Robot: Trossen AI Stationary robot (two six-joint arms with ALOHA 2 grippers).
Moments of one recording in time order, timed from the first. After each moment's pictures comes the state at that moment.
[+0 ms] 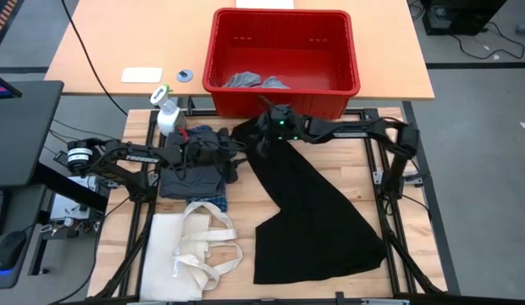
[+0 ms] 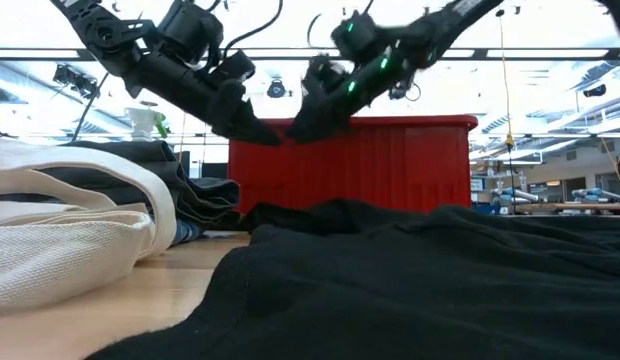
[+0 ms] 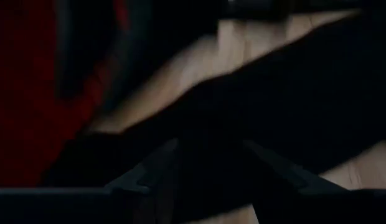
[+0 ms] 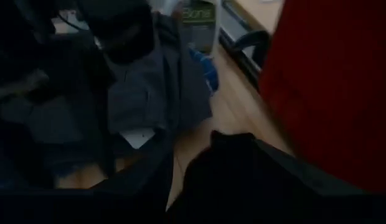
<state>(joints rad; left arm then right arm) 0.25 1.35 0.61 0.33 -0.07 0.17 -0.35 1.83 1.27 0.06 -0.03 0.00</state>
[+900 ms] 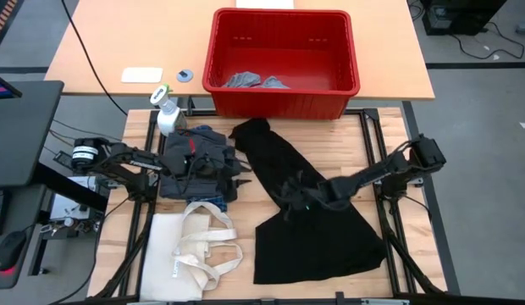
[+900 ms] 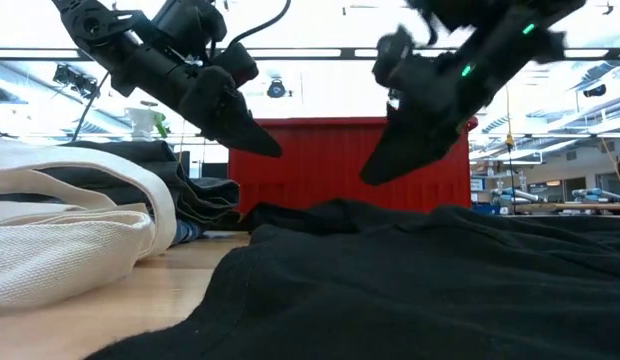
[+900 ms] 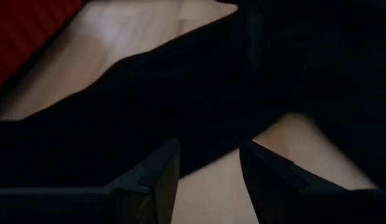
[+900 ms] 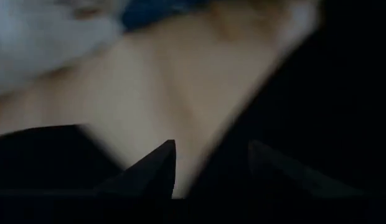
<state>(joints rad) 0.09 1.40 0.61 0.30 -0.03 0.07 0.23 1.64 0.84 -0.02 0.39 0.46</state>
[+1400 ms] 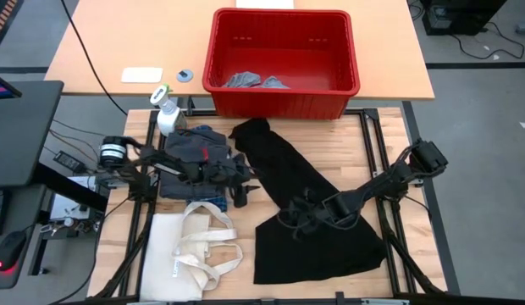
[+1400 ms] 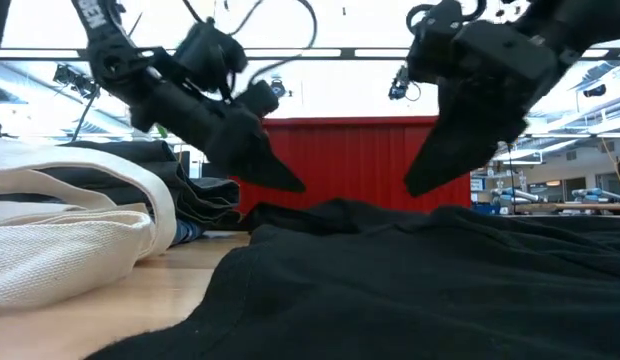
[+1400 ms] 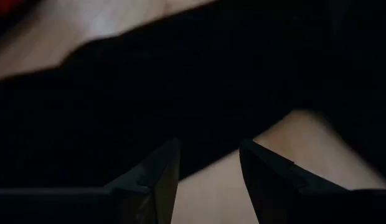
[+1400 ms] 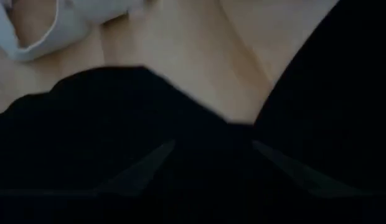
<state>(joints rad) 0.06 1.66 0.63 0.54 -0.03 0.03 0.41 1.65 0.84 -0.10 0.40 0.66</state>
